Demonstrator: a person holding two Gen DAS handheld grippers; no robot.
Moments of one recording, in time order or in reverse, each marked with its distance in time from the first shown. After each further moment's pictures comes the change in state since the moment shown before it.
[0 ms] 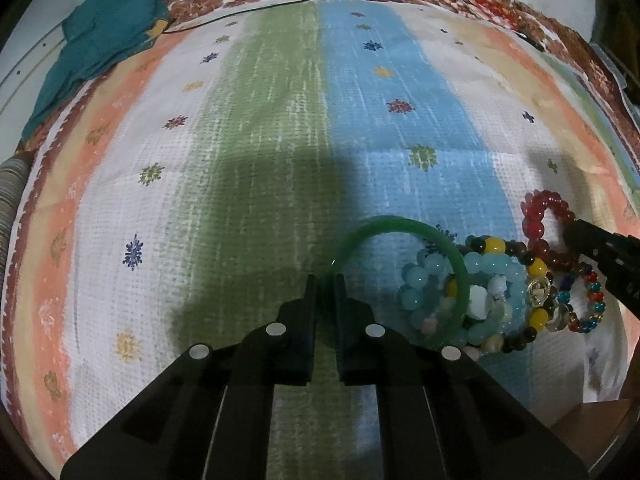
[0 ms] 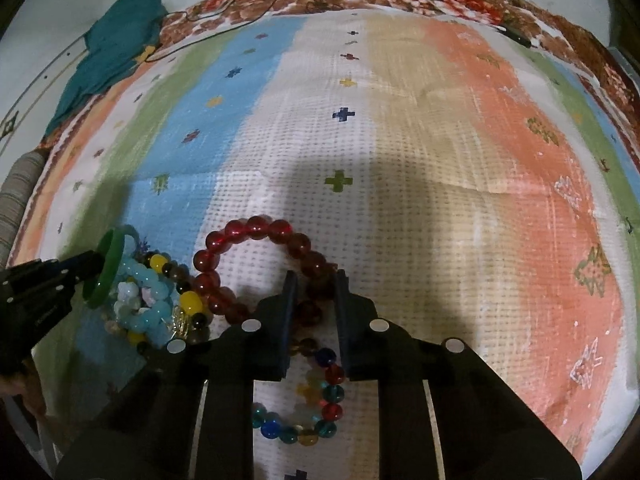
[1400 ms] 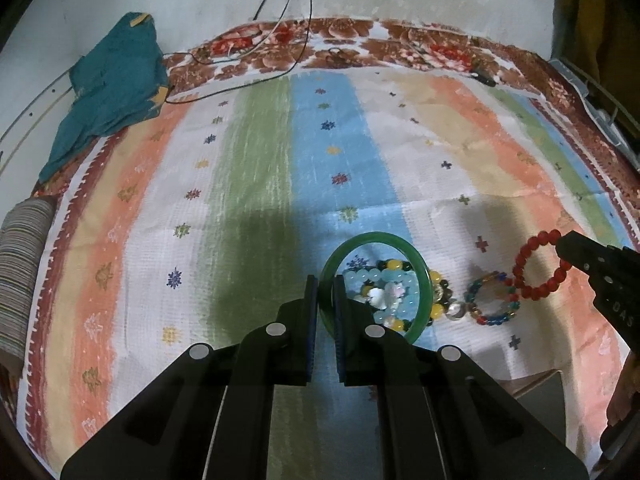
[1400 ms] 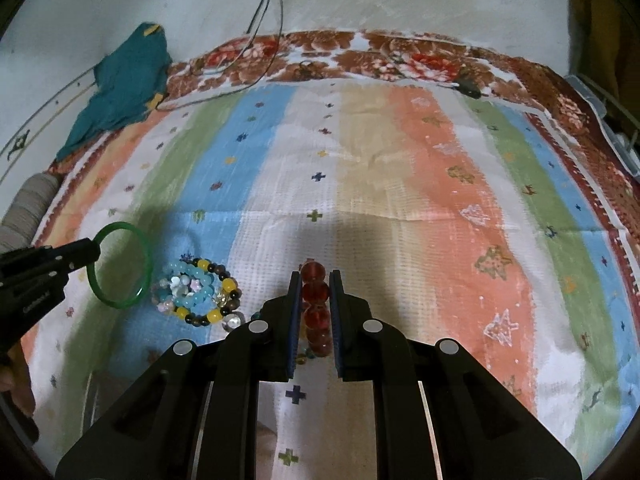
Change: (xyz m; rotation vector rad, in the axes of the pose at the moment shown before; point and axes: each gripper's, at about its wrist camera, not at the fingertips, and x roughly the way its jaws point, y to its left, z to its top) left arm -0.104 -0.031 -0.010 0.058 -0.181 -0.026; right arm -0.109 -0.001 -0.026 0.019 -0.192 -0.069
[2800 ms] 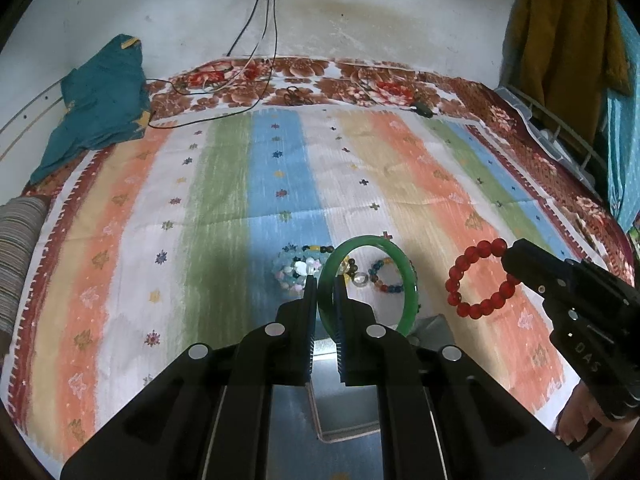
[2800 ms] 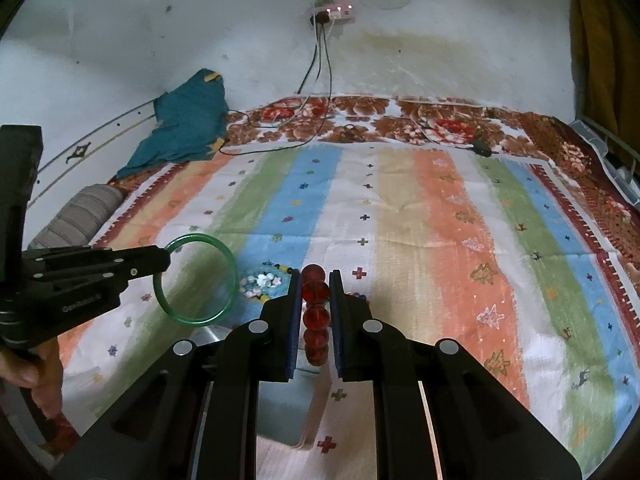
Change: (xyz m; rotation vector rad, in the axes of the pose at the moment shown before) left arm -0.102 -0.024 -0.045 -0.004 -0.109 -0.156; right arm -0.116 0.025 -0.048 -0.076 -0.208 0.121
